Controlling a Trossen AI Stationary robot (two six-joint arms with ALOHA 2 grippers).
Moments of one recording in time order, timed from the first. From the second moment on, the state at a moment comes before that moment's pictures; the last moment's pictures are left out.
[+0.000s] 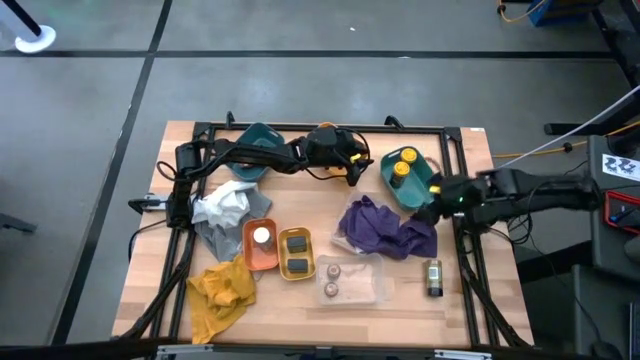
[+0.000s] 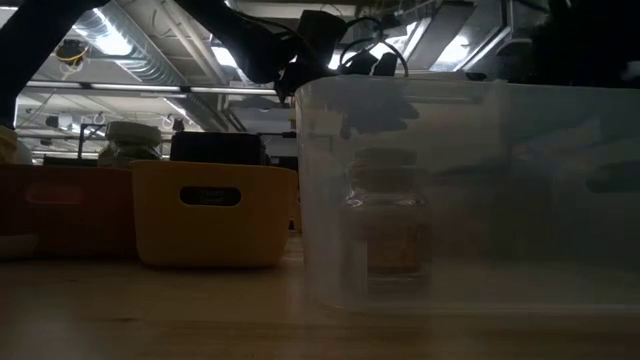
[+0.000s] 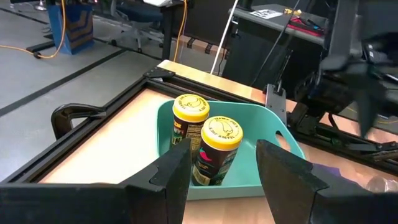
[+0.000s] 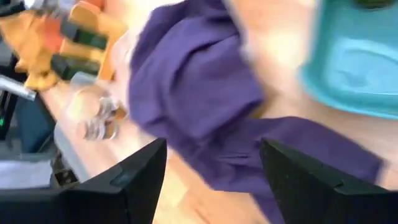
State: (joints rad) left arm 0.29 2.00 1.39 0.37 0.04 -0.18; right arm 0.05 0.66 0.72 -0.95 -0.03 1.07
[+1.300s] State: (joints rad) left arm 0.21 2.00 1.39 0.30 0.05 -0.15; right arm 1.00 1.33 0.85 -0.87 0.04 2.25
